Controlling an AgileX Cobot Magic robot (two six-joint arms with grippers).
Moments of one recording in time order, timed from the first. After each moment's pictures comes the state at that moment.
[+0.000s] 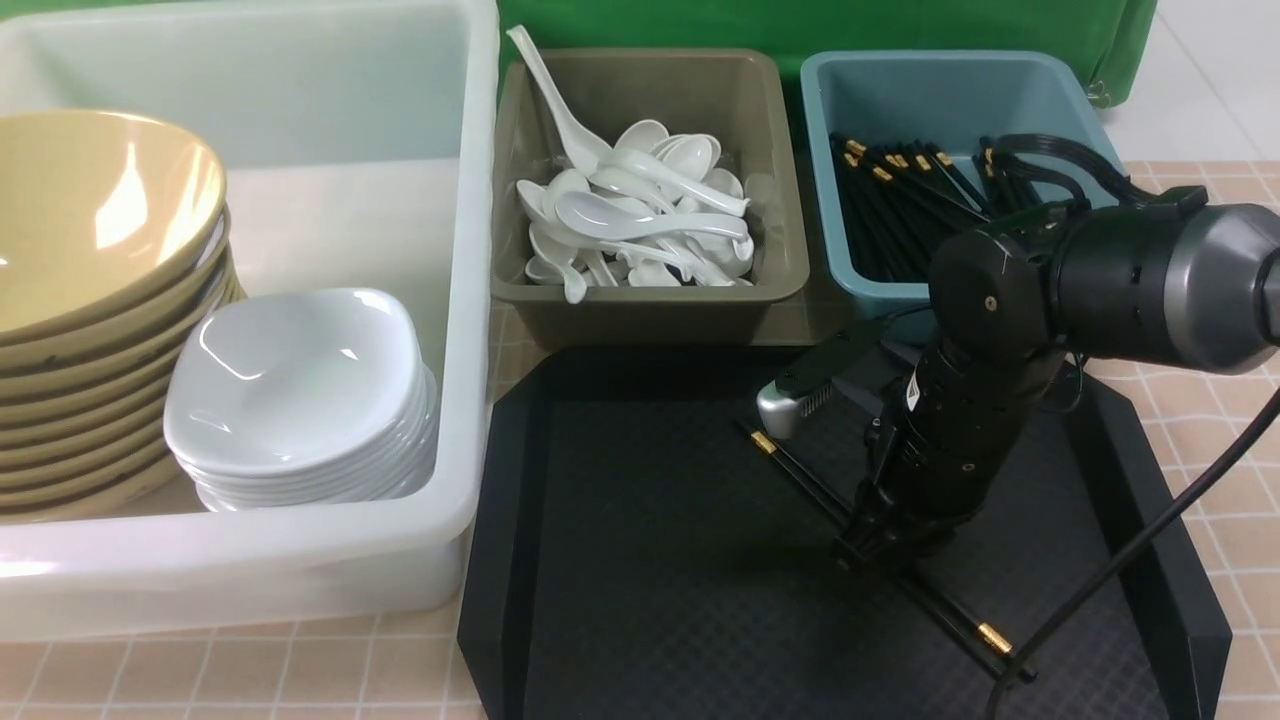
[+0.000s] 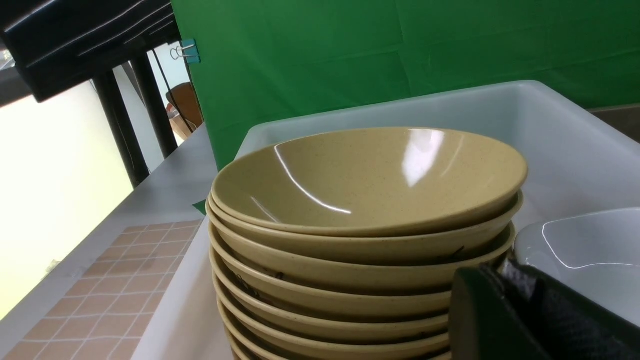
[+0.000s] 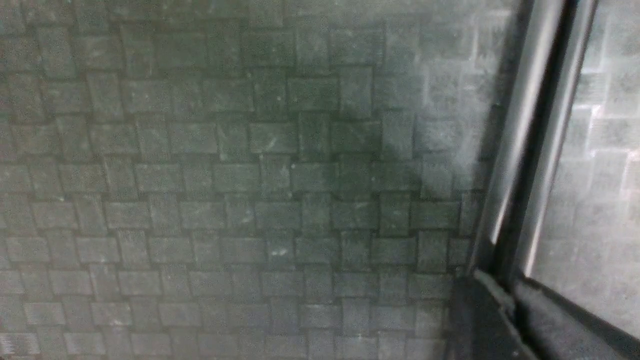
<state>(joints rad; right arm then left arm) 0.49 1.89 -1.19 0.07 0.90 -0.24 -0.19 0.06 -0.30 0.82 0.47 -0.57</state>
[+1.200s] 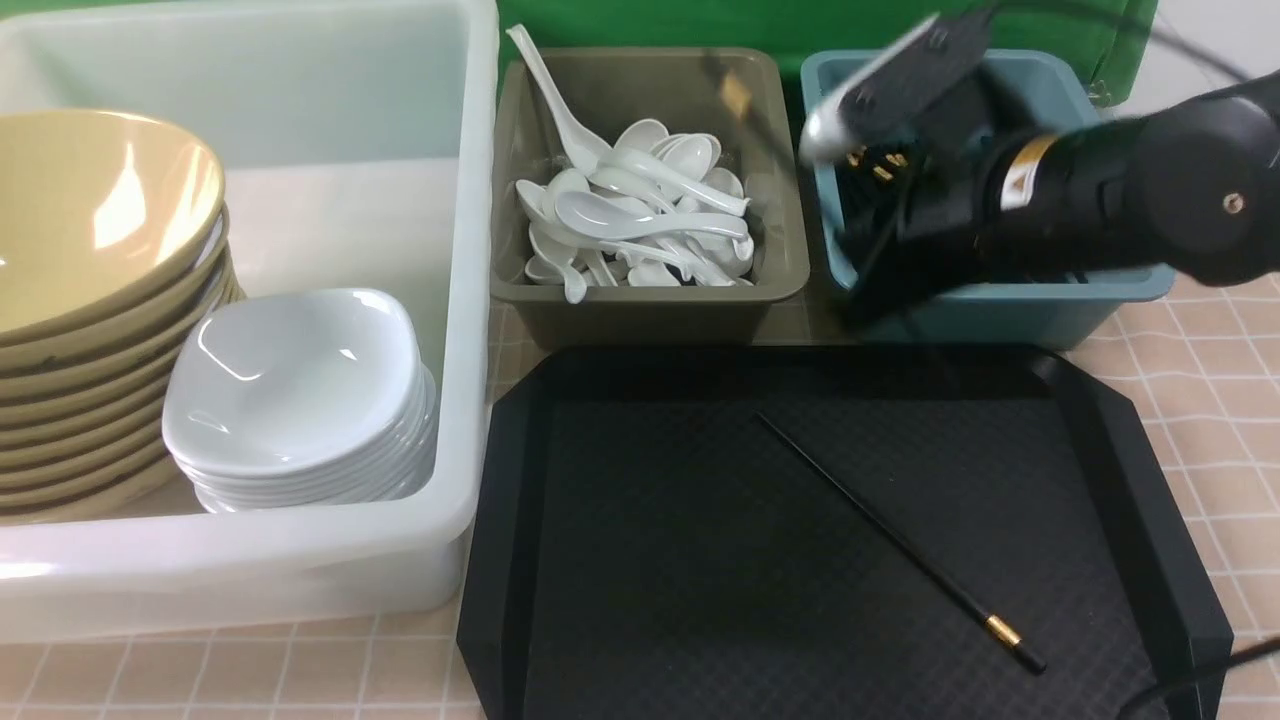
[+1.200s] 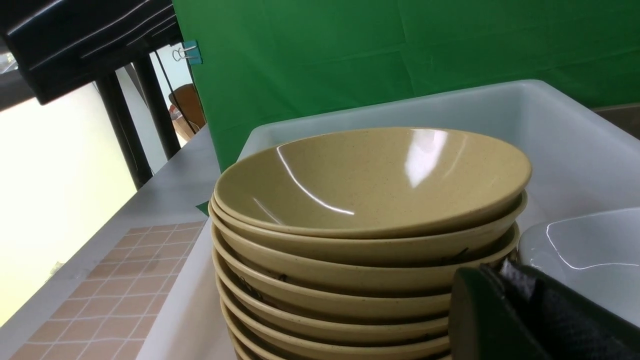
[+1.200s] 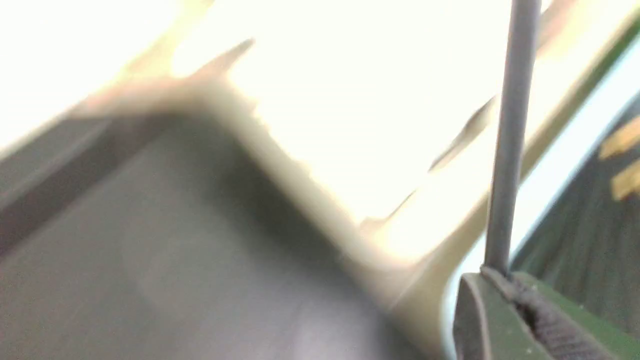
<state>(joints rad) 0.44 1.57 -1.16 0.05 0.29 -0.32 -0.19 0.06 -0.30 0.83 0.47 -0.57</state>
